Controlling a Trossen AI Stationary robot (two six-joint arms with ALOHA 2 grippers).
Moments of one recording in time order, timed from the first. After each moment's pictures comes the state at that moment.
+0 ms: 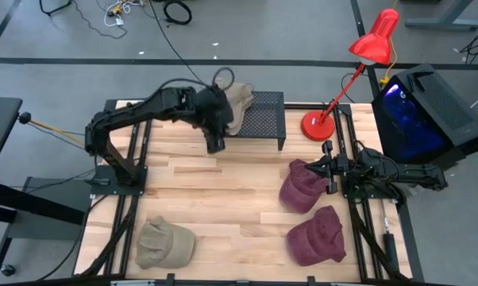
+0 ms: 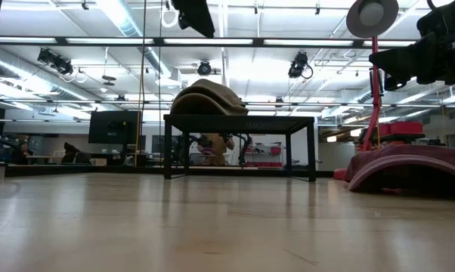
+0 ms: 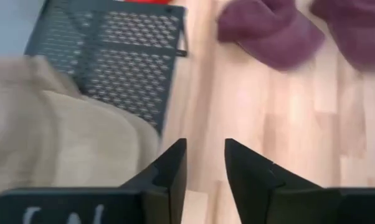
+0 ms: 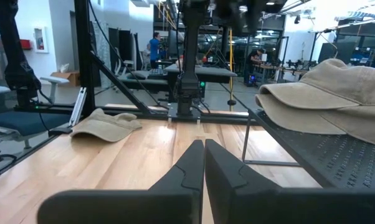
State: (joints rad) left arm 0.21 1.64 1.84 -1.11 -0.03 0.09; right arm -0.04 0.00 0.02 0.06 -0.07 -0.07
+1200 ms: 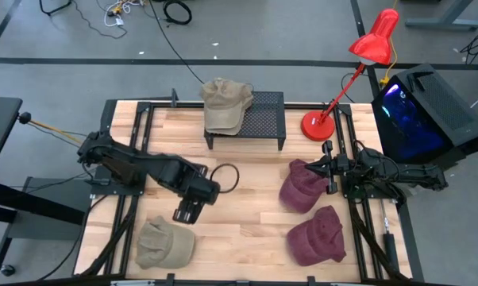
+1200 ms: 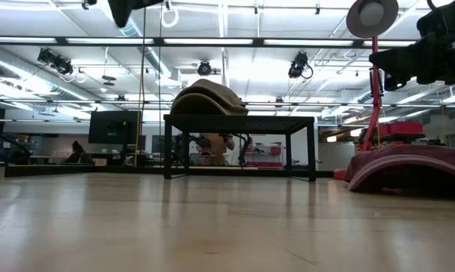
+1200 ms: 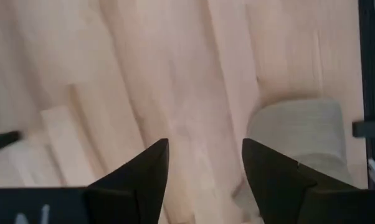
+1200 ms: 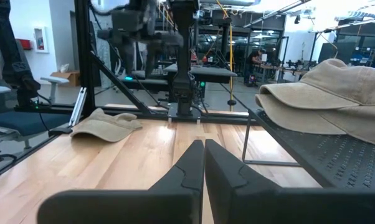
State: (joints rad) left arm -0.35 1.65 1.62 -1.34 -0.01 -0.10; right arm -0.04 0.00 0.02 0.06 -0.07 -0.07
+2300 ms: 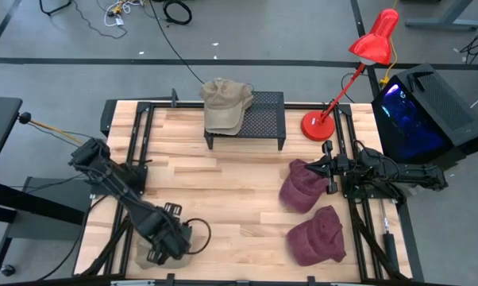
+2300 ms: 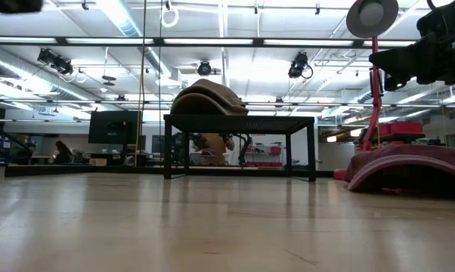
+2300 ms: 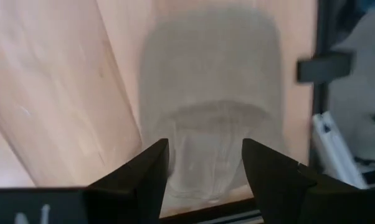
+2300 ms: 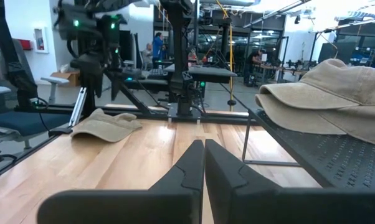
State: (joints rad) left arm -0.76 1.66 1.34 -1.16 0.09 -0.55; right arm -0.04 0.00 0.02 0.06 -0.07 -0.07
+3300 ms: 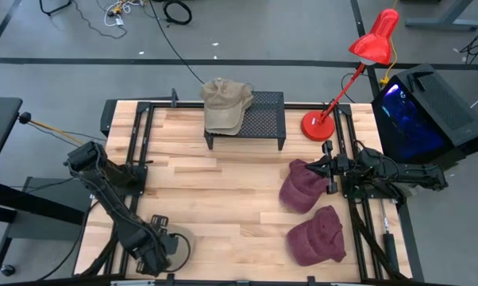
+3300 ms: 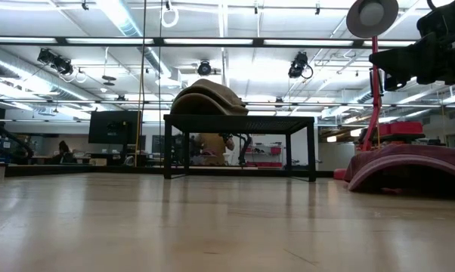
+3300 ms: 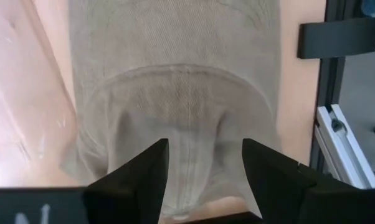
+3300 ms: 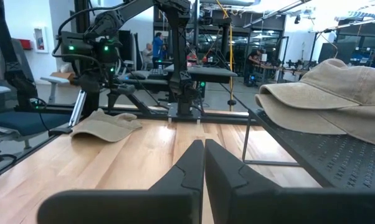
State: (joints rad) left arm -0.96 1.66 1.14 -0.93 0.06 -0.80; right arm -0.04 0.00 0.02 0.06 -0.07 -0.07
